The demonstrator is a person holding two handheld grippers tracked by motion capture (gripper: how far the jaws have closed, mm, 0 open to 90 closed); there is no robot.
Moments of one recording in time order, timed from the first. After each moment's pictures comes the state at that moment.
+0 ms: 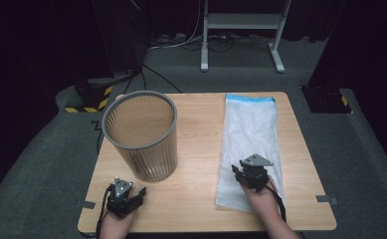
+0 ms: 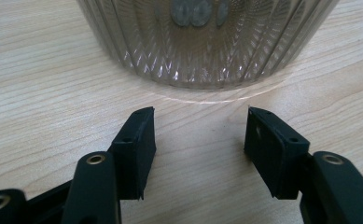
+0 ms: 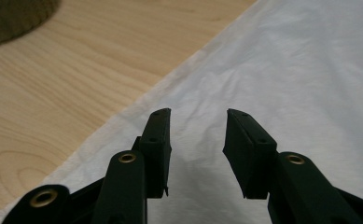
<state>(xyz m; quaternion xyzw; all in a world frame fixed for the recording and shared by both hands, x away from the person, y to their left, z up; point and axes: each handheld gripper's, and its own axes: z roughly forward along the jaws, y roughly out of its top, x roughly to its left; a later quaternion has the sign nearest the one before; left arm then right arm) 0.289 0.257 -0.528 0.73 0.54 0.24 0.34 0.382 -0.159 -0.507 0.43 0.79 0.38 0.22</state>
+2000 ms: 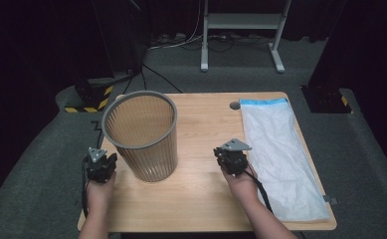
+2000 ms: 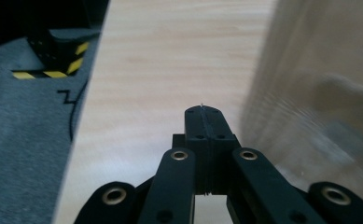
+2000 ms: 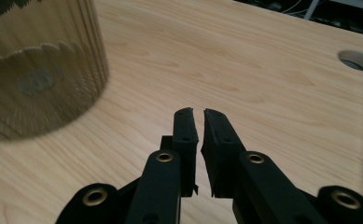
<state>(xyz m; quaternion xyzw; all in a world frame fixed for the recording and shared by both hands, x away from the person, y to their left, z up) 0.372 0.325 -0.487 0.63 0.61 0.32 0.36 0.408 -0.093 -0.462 0.40 0.78 0.41 0.23</state>
